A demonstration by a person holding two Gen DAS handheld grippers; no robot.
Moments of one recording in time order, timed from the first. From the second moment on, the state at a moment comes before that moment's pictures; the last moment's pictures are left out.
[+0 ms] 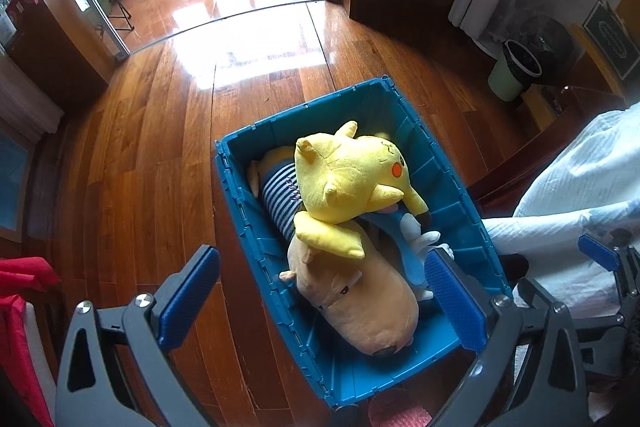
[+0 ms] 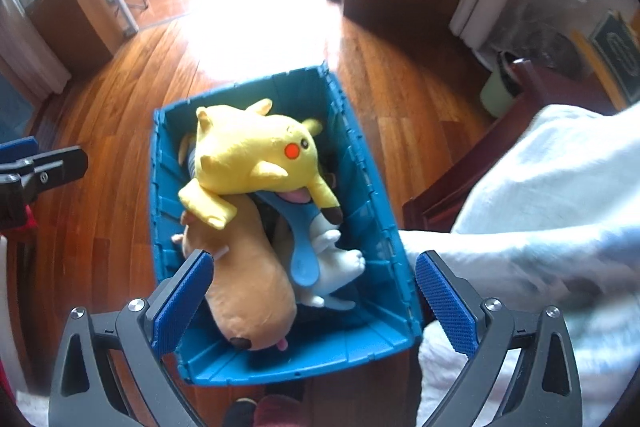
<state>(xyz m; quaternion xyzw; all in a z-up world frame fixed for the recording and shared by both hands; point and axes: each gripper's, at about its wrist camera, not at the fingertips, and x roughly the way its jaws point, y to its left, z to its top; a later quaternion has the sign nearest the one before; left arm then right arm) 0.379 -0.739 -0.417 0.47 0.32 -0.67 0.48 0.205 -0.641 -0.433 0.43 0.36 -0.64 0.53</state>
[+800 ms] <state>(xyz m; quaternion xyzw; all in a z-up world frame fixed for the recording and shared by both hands) 0.251 -0.485 -0.156 0.42 0.17 -0.83 0.32 0.121 -0.312 -0.144 0.39 0.19 -0.81 0.40</state>
